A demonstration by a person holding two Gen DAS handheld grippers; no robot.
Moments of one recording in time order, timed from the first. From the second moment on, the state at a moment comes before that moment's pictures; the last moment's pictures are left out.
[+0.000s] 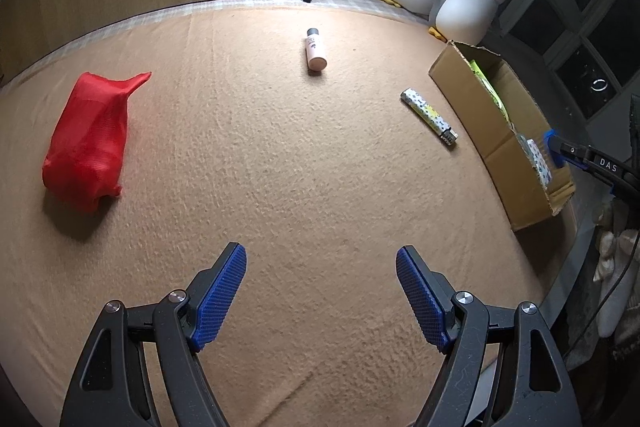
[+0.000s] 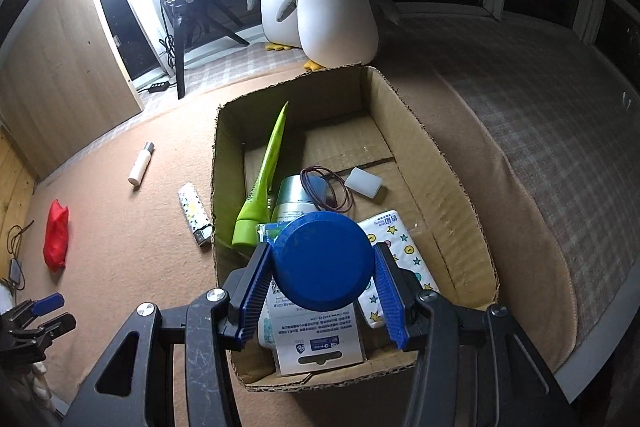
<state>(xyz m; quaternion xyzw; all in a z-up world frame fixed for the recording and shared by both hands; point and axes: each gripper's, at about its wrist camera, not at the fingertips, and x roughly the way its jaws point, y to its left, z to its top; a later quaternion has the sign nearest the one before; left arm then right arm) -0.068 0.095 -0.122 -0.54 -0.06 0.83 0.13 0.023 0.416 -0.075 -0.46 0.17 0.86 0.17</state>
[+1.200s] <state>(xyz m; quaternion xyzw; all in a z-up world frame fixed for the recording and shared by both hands) -0.129 -0.102 -0.092 -0.48 -0.11 0.87 0.00 -0.022 0.298 -0.060 -0.46 0.18 0.86 0.08</state>
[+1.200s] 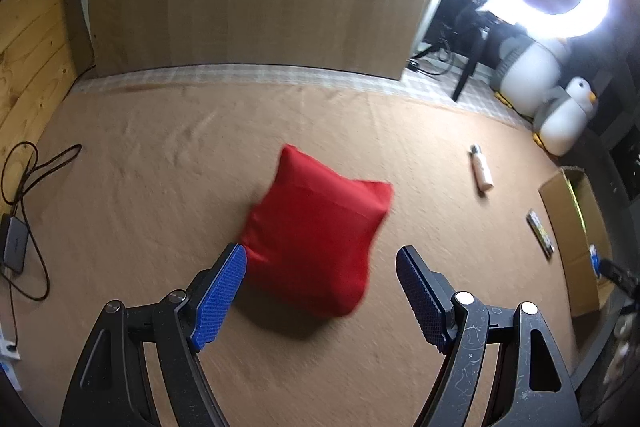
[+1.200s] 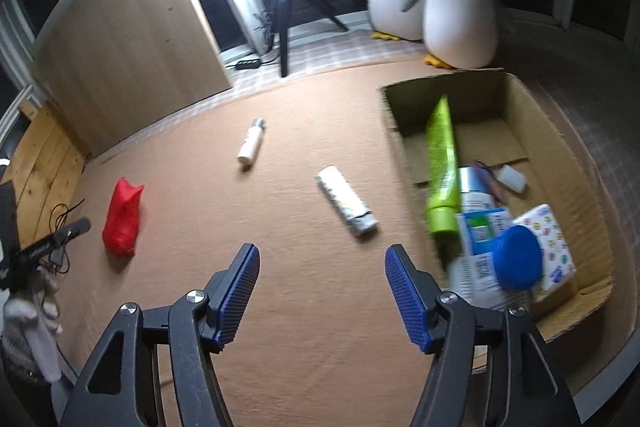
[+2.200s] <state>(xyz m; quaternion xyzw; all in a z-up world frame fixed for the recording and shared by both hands) -0.174 -0.131 -0.159 -0.51 -0.22 0.83 0.05 -0.034 0.258 -0.073 -0.49 0.17 0.85 0.05</state>
